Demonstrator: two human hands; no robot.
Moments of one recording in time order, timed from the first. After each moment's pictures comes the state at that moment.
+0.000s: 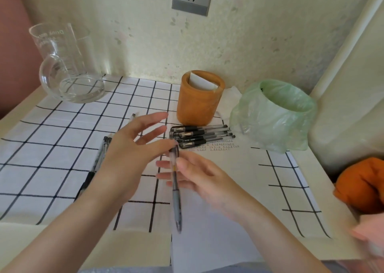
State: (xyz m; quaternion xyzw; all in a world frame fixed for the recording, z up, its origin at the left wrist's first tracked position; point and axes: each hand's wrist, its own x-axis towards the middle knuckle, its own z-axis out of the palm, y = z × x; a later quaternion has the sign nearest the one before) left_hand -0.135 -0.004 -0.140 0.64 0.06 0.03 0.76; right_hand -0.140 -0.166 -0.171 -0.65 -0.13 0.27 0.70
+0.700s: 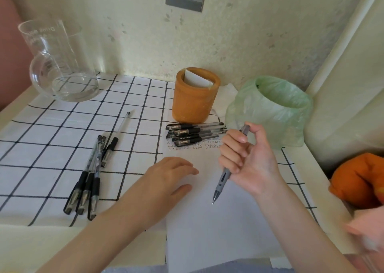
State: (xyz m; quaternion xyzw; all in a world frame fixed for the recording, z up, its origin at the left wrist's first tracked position) left_hand -0.148 -0.028 -0.192 0.93 -0.26 0.01 0.27; right_hand -0.111 -0.217 -0.148 -0.34 0.08 0.21 0.91
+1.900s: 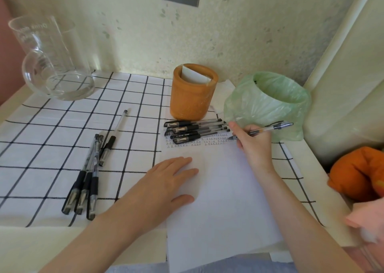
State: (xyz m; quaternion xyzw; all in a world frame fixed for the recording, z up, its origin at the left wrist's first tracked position) left_hand -0.148 -0.024 -0.205 0.93 -0.30 -0.04 0.21; right_hand -0.063 -0.254 -0.206 -0.76 0.10 -0.18 0.62
